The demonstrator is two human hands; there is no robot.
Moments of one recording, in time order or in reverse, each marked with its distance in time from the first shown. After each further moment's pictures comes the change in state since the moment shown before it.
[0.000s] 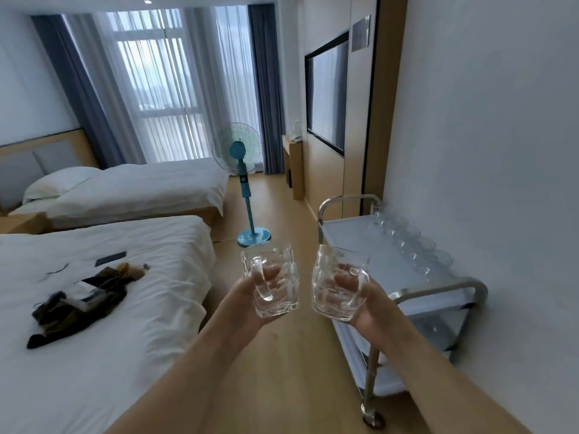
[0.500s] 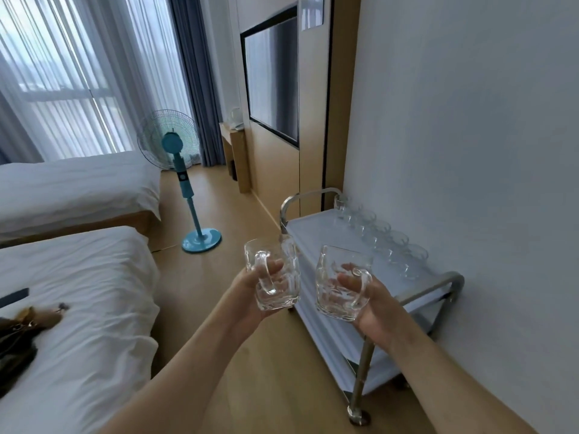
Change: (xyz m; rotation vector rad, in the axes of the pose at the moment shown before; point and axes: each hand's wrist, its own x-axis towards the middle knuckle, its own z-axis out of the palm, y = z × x) left_hand 0.163 0.050 -0.054 0.069 -0.183 -0.126; right_hand 0.114 0.007 -0.028 0.050 0.334 -0.074
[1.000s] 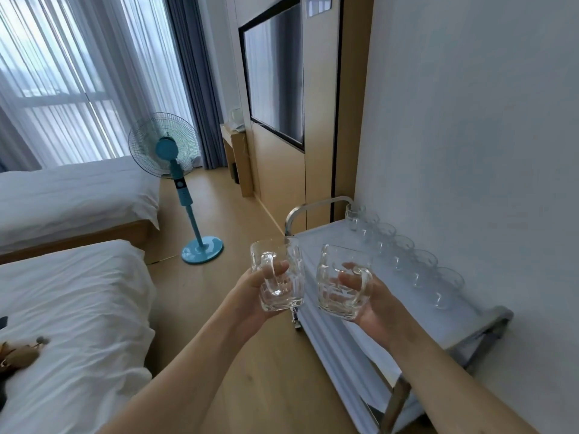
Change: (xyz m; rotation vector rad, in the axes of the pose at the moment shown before) left_hand 0.141 0.045 -0.034 0.023 0.051 -0.043; right_hand 0.159 -0.015 -0.026 -0.008 -0.025 0.027
